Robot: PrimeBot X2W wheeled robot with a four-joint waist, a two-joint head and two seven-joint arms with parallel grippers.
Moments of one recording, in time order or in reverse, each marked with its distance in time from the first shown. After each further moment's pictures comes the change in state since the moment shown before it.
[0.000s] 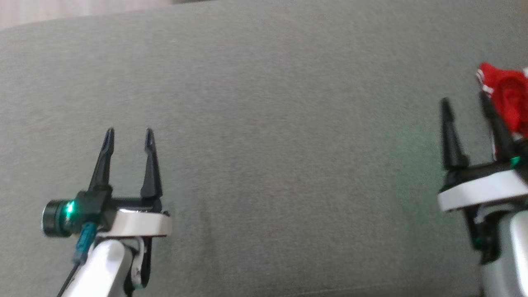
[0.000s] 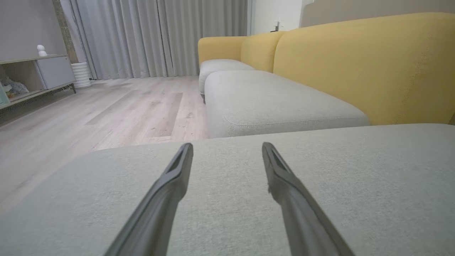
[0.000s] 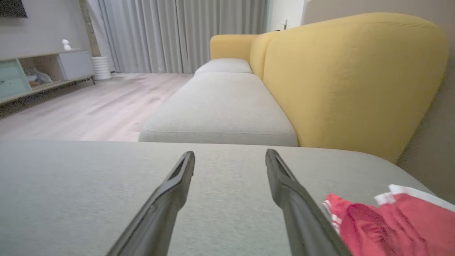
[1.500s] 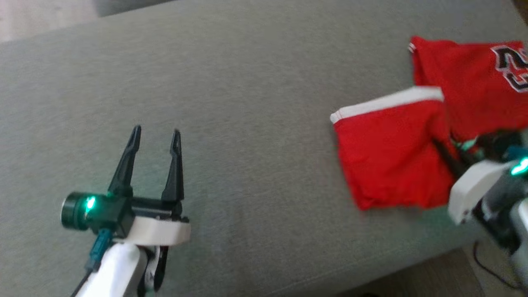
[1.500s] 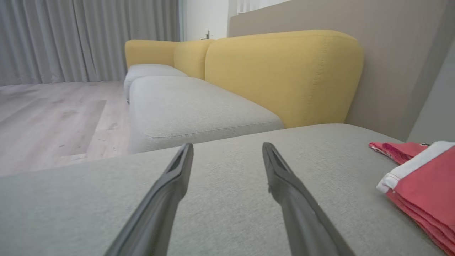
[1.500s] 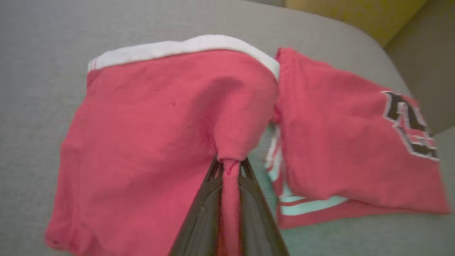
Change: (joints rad) left arm 0.013 -0.011 -0.045 -0.083 0.031 -0.046 0.002; right arm -0.093 -0.304 0.294 0.205 0.192 0.000 0.298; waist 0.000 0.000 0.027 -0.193
